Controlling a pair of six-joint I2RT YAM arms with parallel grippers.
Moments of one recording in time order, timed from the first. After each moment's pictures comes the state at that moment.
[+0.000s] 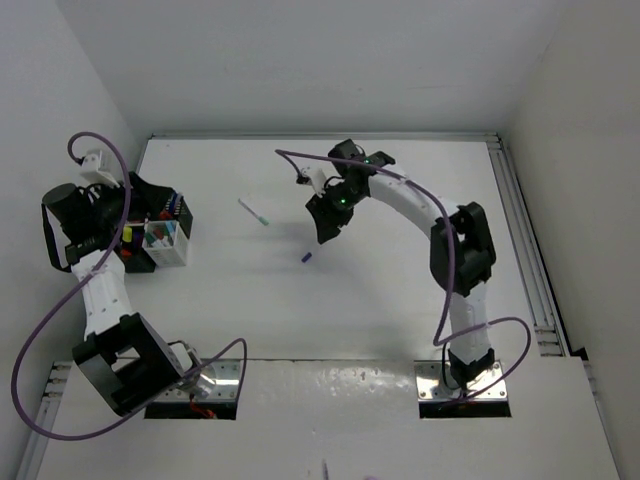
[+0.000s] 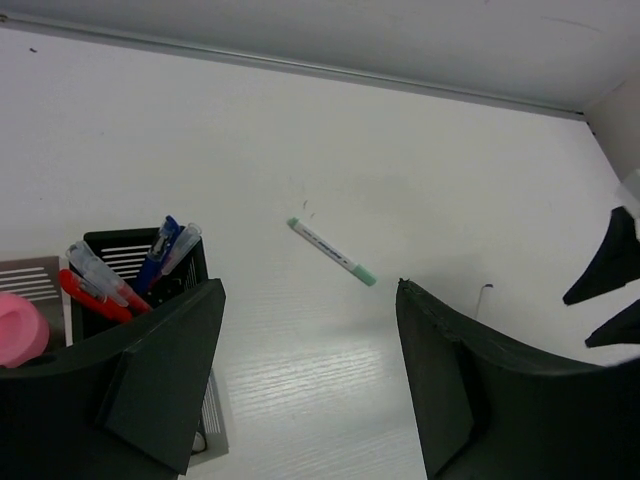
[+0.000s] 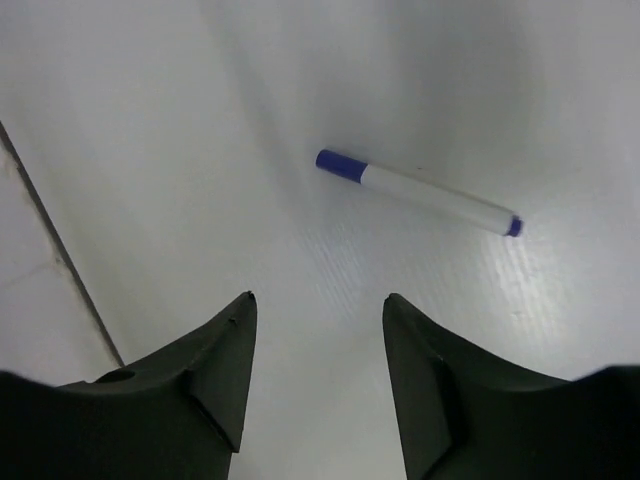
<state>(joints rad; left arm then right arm) 0.61 1.16 0.90 -0.01 0.89 -0.16 0.55 2.09 1.75 -0.87 -0.54 -0.36</state>
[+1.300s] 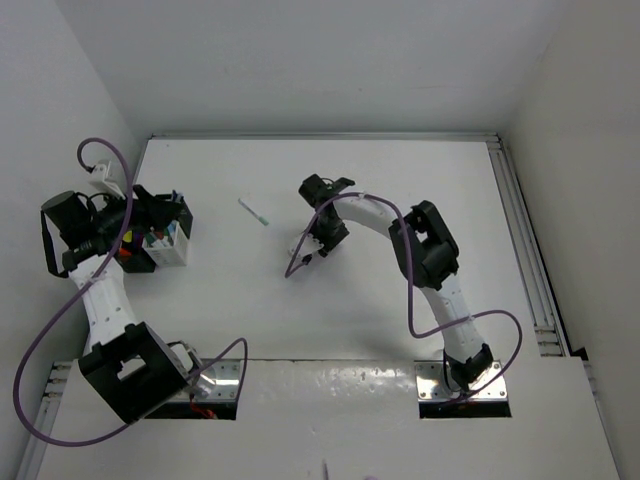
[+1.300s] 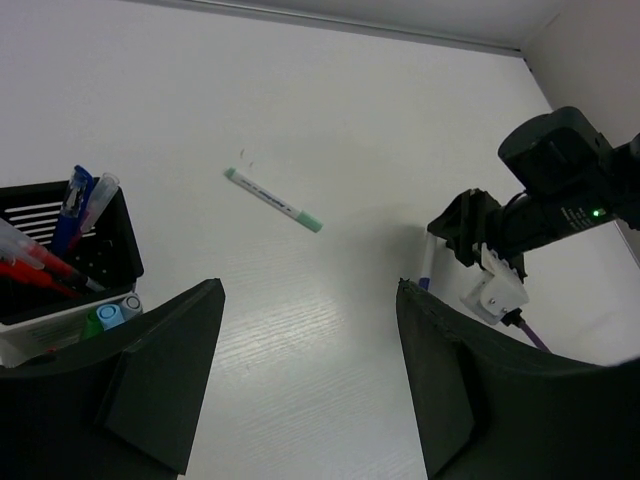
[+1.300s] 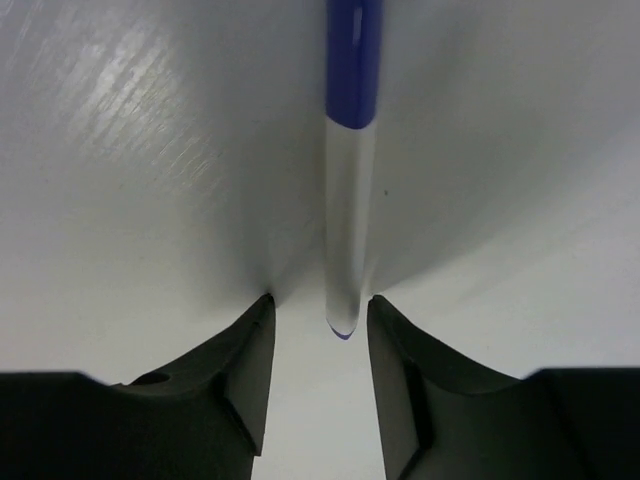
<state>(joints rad) 0.64 1.12 0.91 -0.23 1.06 -0.03 0.66 2.30 1.77 -0.89 -0.11 -1.71</state>
